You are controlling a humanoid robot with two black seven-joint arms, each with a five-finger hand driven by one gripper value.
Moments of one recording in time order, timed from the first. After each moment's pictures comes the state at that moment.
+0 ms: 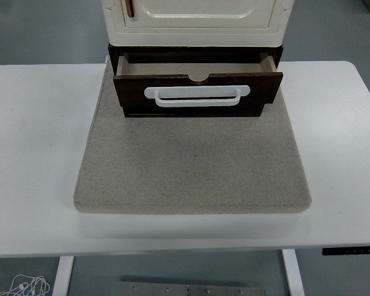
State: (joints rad) left arm -1.51 0.43 -0.72 -0.38 -0.04 0.08 -0.05; right arm -0.01 0.00 0.13 0.15 -0.02 0.07 -0.10
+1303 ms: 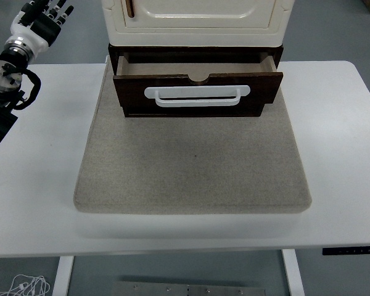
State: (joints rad) left arm -1.06 0.31 -0.74 -0.36 -0.35 -0.24 -0.11; right arm -0.01 0.00 0.13 0.15 -0.02 0.07 -0.10
